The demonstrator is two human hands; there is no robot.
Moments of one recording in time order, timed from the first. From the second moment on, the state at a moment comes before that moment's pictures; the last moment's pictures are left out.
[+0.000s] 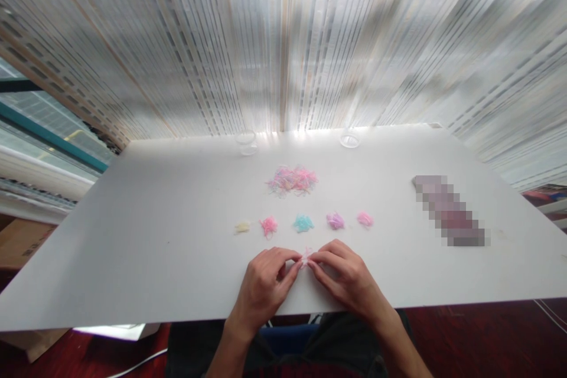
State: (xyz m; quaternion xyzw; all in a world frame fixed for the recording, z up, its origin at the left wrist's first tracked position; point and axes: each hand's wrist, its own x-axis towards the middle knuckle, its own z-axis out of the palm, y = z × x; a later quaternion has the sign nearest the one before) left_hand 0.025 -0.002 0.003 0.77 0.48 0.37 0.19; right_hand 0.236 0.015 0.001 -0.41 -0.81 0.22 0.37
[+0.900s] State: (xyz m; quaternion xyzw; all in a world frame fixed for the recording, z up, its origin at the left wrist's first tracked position) left_hand 0.027 -0.003 0.008 0.77 0.49 0.37 0.21; right_hand 0.237 0.014 0.005 -0.42 -0.80 0.23 0.36
